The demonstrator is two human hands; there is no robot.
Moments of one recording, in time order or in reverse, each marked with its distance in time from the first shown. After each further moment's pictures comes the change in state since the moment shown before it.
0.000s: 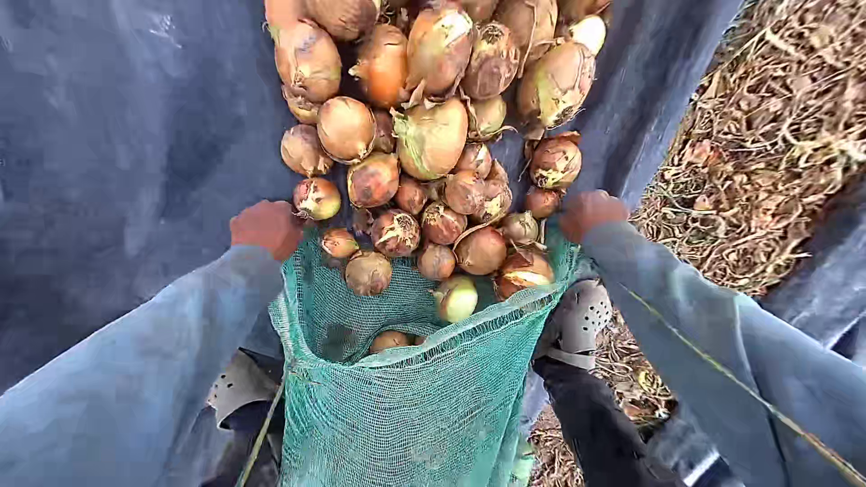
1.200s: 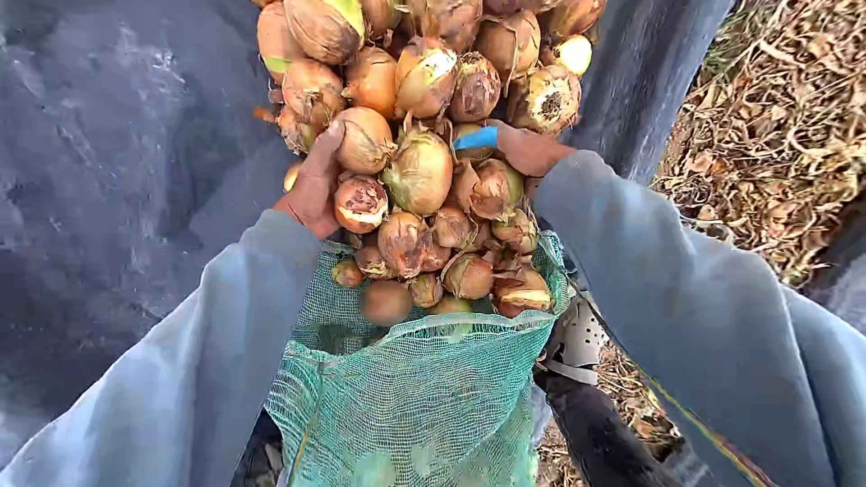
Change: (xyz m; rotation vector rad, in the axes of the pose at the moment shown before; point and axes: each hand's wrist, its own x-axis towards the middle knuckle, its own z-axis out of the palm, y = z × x) left_hand 0.014 0.091 -0.037 -1.677 -0.313 0.389; right_hand 0.059 -0.104 -0.073 0.497 -0.055 -0.627
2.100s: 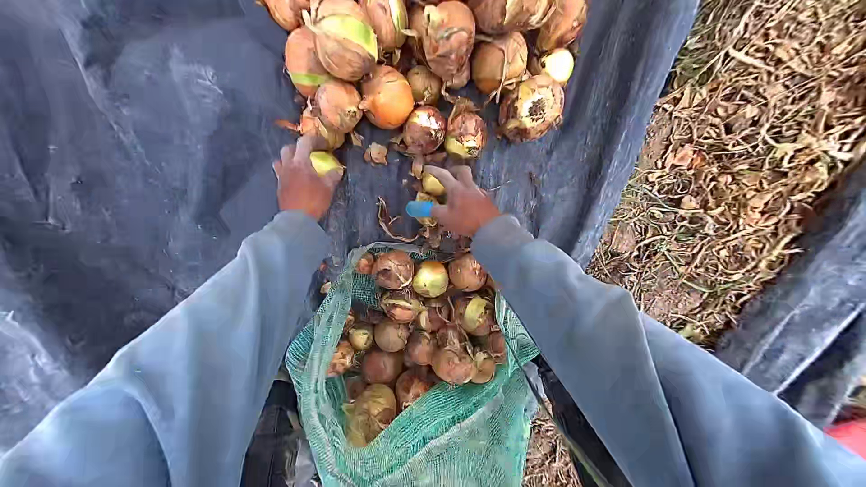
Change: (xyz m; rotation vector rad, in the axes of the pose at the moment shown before) left_hand -0.007 0.011 -0.042 1.234 0.553 0.196; right_hand -0.055 -0.076 0.075 -0.044 0.086 0.151
